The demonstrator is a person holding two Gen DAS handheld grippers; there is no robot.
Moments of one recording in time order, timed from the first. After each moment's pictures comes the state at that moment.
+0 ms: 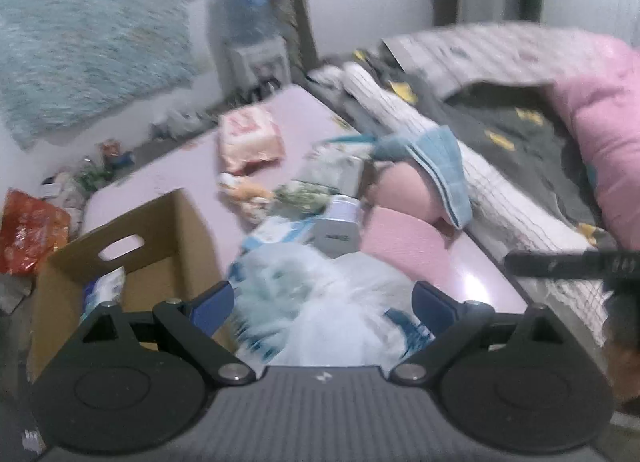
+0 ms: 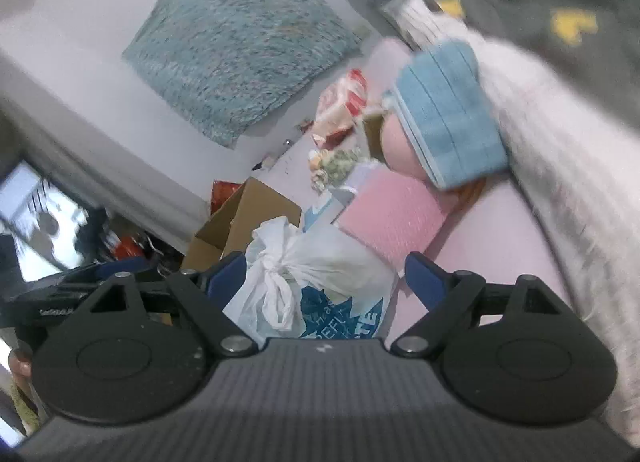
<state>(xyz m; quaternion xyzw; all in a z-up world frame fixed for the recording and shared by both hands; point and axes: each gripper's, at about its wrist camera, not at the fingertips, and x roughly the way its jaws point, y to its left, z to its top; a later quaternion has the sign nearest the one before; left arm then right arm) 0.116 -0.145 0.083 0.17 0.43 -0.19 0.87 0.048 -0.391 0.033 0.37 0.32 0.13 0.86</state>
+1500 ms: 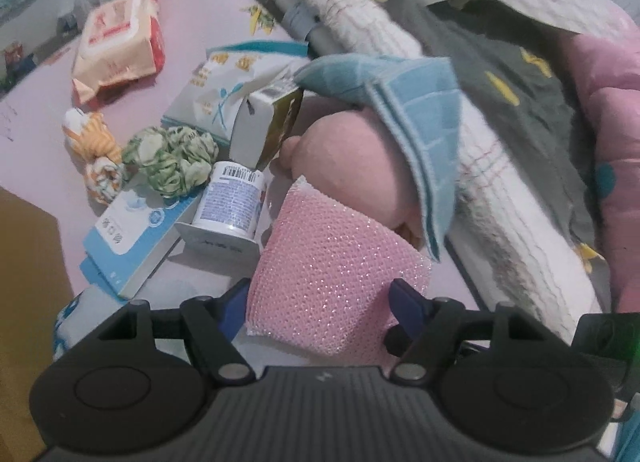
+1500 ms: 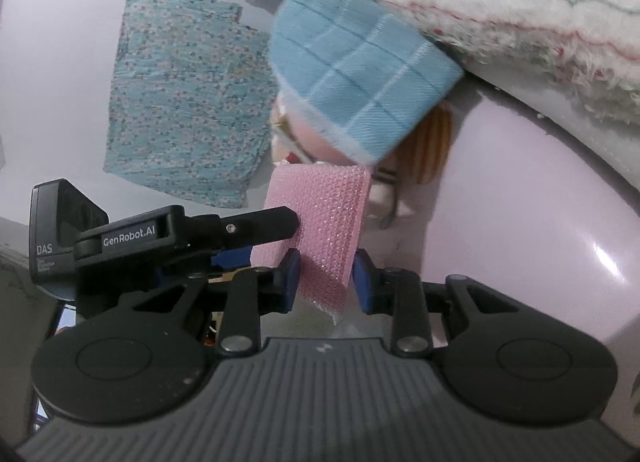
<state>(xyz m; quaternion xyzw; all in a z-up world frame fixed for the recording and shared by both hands) 0.246 -0.235 -0.016 0.12 0.59 -0.25 0.75 0.154 -0.365 -0.100 0.56 0.29 0.10 0.77</state>
